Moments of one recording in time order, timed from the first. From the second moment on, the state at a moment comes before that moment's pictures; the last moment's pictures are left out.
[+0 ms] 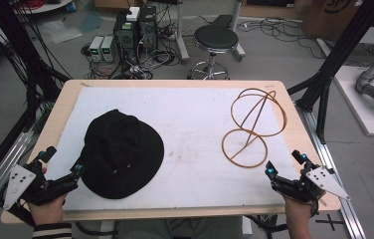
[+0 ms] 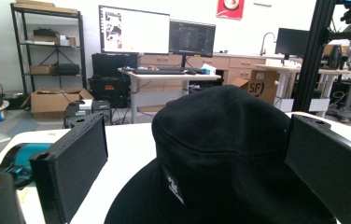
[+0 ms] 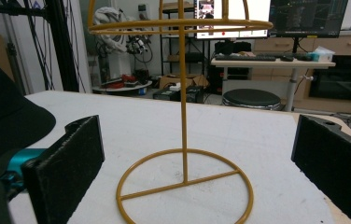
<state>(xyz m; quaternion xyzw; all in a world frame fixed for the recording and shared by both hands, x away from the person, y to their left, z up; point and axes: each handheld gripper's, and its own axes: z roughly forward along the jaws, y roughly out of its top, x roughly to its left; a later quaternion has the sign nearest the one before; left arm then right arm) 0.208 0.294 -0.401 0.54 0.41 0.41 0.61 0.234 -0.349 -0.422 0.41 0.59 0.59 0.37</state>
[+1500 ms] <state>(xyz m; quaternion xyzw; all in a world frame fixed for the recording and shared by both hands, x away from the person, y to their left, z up) 0.300 0.237 -0.352 0.64 0.42 0.36 0.53 0.233 -0.350 -0.421 0.41 0.58 0.59 0.37</state>
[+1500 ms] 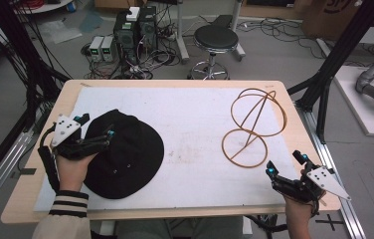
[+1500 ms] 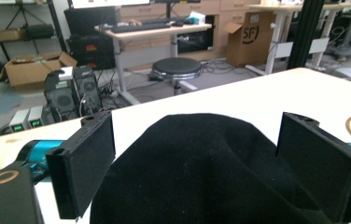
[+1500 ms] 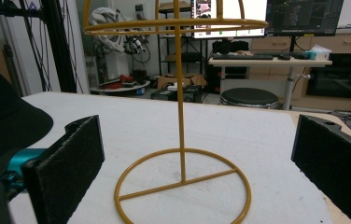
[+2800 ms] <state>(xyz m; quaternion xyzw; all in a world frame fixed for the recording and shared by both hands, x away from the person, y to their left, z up) 0.306 0.227 -0.366 0.68 0.44 0.31 0.50 0.232 -0.351 -0.422 0.42 0.58 0.59 0.37</state>
